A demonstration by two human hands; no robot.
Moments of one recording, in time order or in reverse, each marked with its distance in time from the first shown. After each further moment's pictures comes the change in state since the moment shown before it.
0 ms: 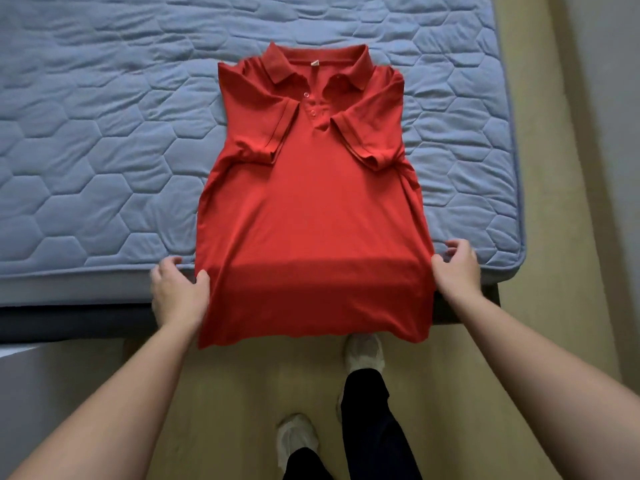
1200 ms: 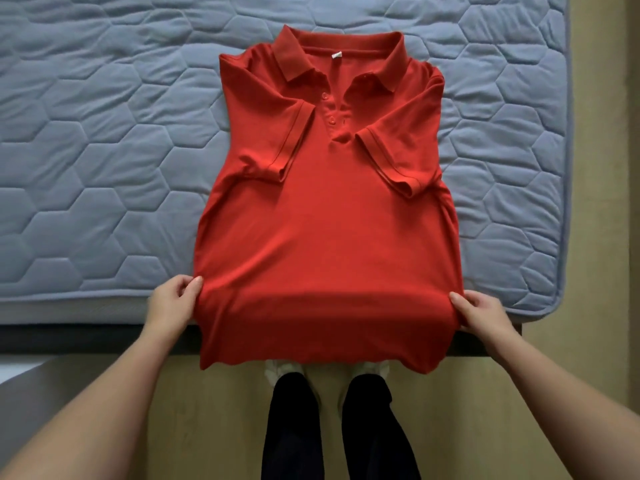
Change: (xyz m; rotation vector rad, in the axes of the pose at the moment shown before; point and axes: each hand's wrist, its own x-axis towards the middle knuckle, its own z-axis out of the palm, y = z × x) left_hand 0.066 -0.009 0.005 -0.076 -0.313 0.027; right_hand 0.037 0.016 0.000 0.151 -0.457 0.241
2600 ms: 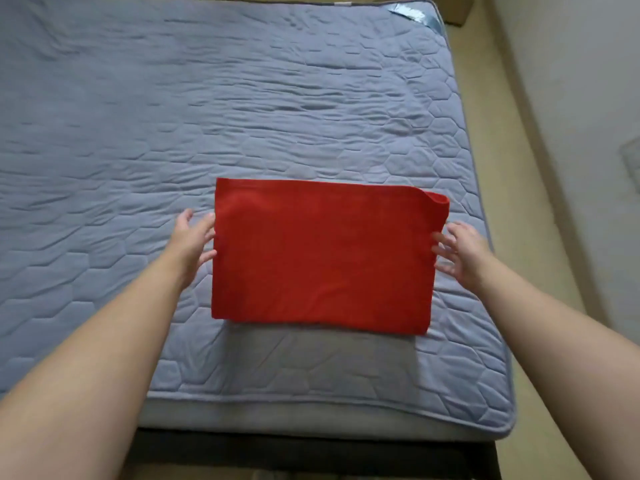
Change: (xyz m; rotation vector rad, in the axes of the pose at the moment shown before) left_hand 0.052 0.271 -0.122 -0.804 0.014 0.053; right_hand -0.013 -0.299 -0.092 0.532 0.005 -0.235
